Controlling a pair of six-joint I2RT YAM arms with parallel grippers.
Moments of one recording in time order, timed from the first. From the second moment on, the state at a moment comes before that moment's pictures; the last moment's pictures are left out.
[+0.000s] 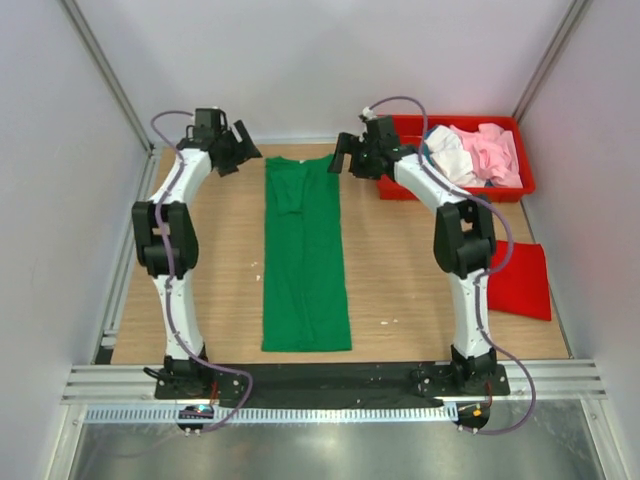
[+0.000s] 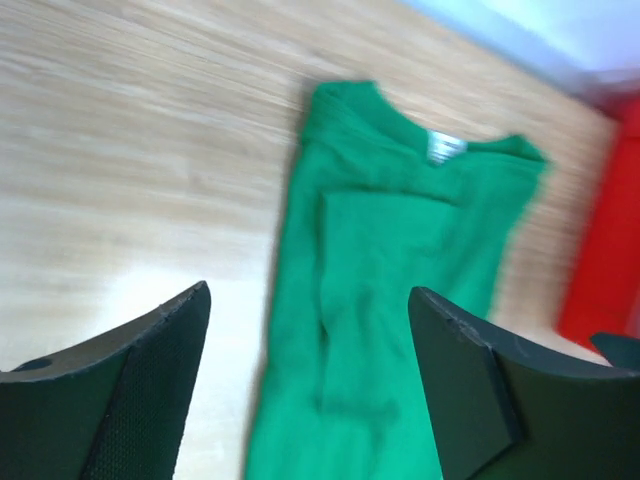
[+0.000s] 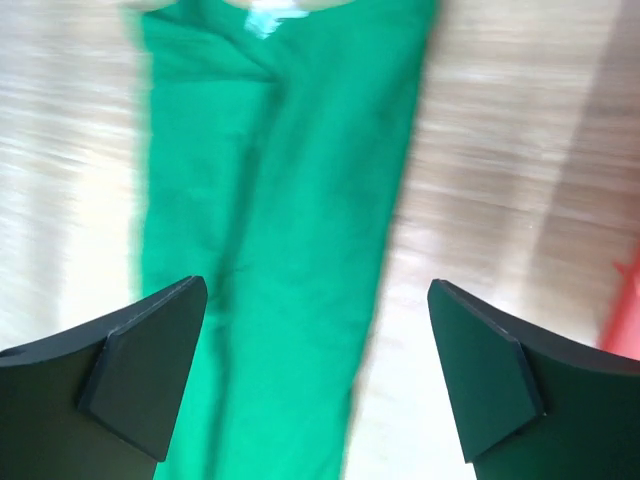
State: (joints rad) left arm -0.07 2.24 1.96 -0.50 0.18 -0.54; right arm 0.35 2.26 1.93 -0.39 -0.23 0.44
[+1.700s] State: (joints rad) left arm -0.77 0.73 0.29 -0.59 0.02 -1.27; right arm 1.09 1.14 0.41 -0.21 0.05 1.32
